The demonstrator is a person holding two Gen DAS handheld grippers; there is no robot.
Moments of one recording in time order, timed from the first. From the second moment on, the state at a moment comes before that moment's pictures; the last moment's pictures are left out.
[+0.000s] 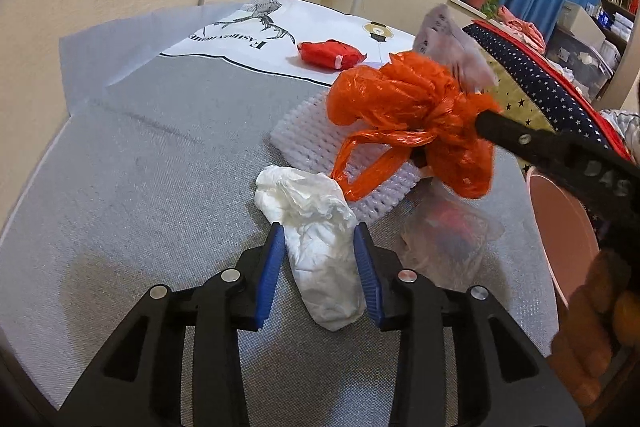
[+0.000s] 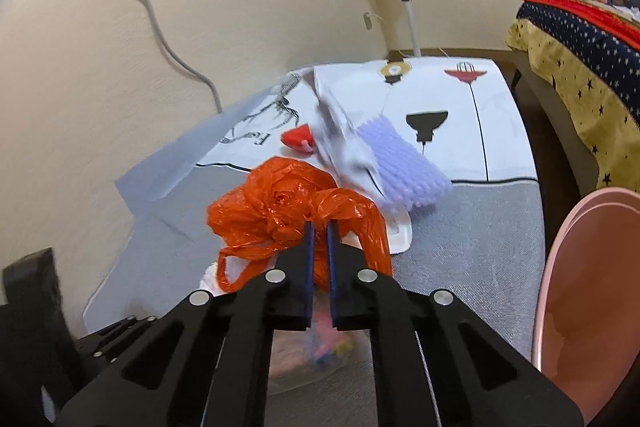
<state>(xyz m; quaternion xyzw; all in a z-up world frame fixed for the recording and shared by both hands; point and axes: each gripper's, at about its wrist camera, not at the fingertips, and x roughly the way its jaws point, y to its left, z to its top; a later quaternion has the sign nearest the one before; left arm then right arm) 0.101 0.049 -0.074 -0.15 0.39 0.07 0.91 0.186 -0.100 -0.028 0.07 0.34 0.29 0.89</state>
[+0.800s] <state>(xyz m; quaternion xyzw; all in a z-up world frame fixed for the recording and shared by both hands) 0.064 0.055 -0.031 -0.15 0.33 0.04 0.93 0.109 -0.166 0.063 0.05 0.26 0.23 0.94</state>
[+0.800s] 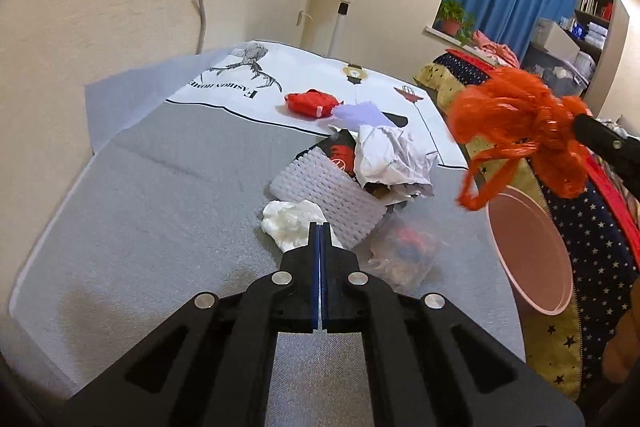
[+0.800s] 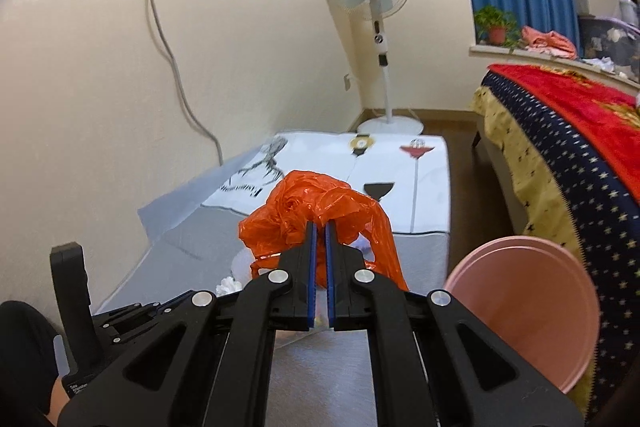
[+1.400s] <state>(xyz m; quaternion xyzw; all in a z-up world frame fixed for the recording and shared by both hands) 0.099 0.038 -0.053 -0.13 0.36 0.08 0.92 0.098 -0.254 0.105 0.06 0.24 0.18 0.95</state>
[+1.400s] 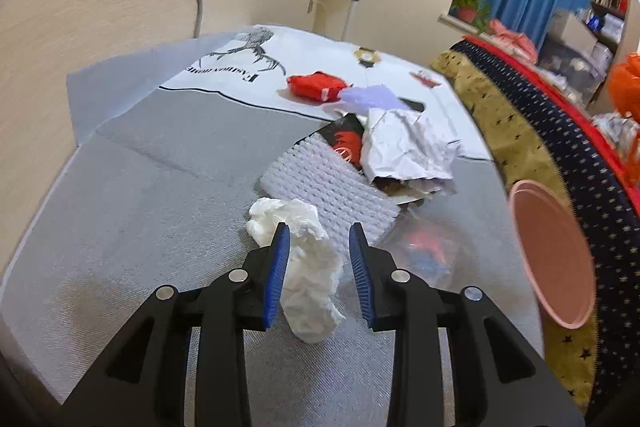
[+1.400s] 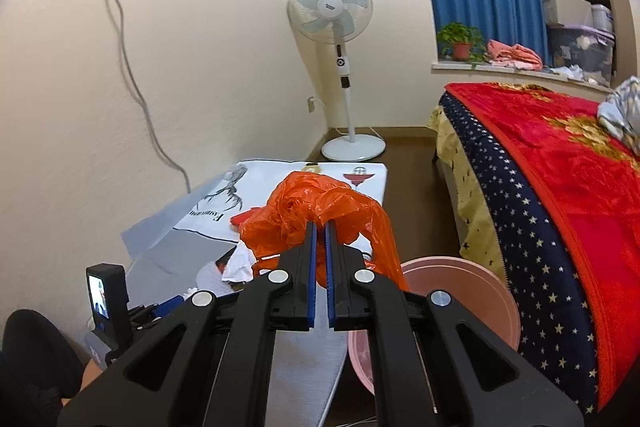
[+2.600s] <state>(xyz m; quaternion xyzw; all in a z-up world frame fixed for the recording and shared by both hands) 0.070 0.020 0.007 -0.11 0.26 -0.02 0.96 0.098 -0.277 0.078 0.08 0.25 0.10 0.96</state>
